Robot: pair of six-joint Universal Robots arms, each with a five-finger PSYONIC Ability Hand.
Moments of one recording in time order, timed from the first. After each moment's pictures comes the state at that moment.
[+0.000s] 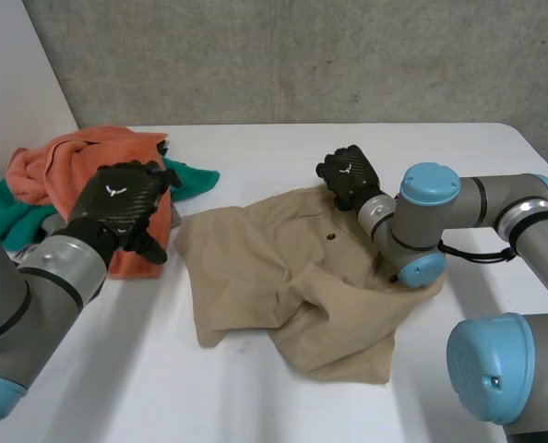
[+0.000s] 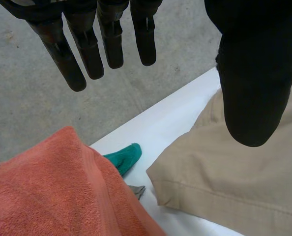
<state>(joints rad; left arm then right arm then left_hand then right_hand) 4.39 -1.70 -1.80 3.38 -1.43 3.37 2.00 -0.21 0.29 -0.07 1.29 2.62 0.39 0.38 0.38 0.37 0.18 1.03 1.06 1.03 1.03 0.84</state>
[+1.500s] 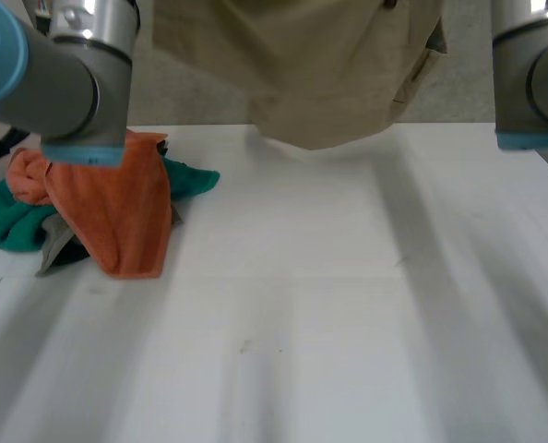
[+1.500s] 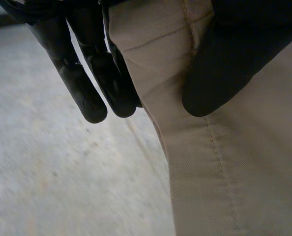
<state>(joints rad) 4.26 -2.10 -0.90 3.77 -1.52 3.20 1.90 -1.10 0.99 -0.80 1.43 2.96 1.18 1.20 1.19 1.20 0.96 1.13 1.18 1.19 1.20 1.00</state>
